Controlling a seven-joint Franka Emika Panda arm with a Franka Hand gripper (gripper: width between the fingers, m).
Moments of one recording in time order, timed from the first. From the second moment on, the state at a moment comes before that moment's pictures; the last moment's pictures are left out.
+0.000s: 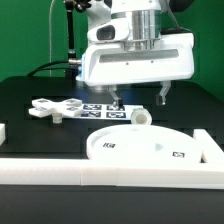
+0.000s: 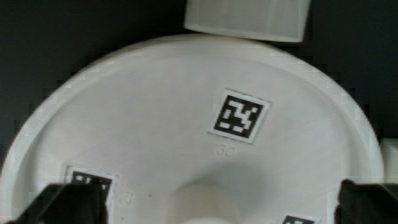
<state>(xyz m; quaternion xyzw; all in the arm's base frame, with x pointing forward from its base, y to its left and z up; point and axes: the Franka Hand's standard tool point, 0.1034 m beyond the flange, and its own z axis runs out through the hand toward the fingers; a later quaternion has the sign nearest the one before) 0.502 0.037 0.065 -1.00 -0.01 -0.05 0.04</state>
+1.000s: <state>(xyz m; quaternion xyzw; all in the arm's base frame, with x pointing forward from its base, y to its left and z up) 0.481 0.042 0.044 -0.99 0.07 0.13 0.07</state>
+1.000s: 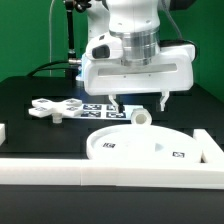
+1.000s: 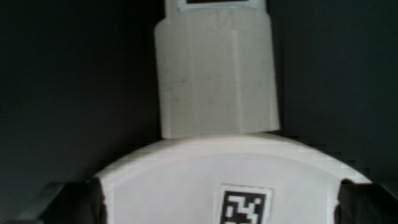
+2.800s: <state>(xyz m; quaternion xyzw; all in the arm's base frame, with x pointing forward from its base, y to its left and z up) 0.457 0.044 0.009 -0.89 0.02 0.43 0.12</state>
